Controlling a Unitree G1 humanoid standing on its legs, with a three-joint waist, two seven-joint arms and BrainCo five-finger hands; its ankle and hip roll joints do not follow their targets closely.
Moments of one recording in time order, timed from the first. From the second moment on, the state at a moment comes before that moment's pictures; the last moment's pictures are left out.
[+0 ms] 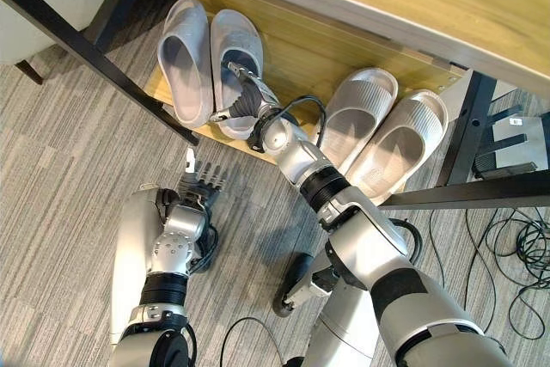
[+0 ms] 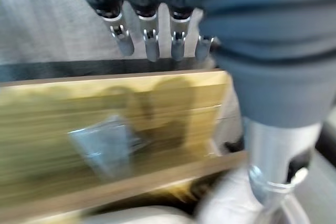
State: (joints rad) left arm -0.43 -0.16 0.29 0.23 -0.99 0.18 0.38; right arm -1.17 -0.22 0.60 0.73 -0.11 0.08 -0.17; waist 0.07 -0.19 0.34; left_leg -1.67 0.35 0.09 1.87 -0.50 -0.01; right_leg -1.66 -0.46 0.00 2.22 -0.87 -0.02
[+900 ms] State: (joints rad) left arm -0.41 -0.03 0.74 -0.17 -0.88 -0.25 0.47; right arm -1.06 -0.29 0.46 0.60 -0.22 0.11 -0.25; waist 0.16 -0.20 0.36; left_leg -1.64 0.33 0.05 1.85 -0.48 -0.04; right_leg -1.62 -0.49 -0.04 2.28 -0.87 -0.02
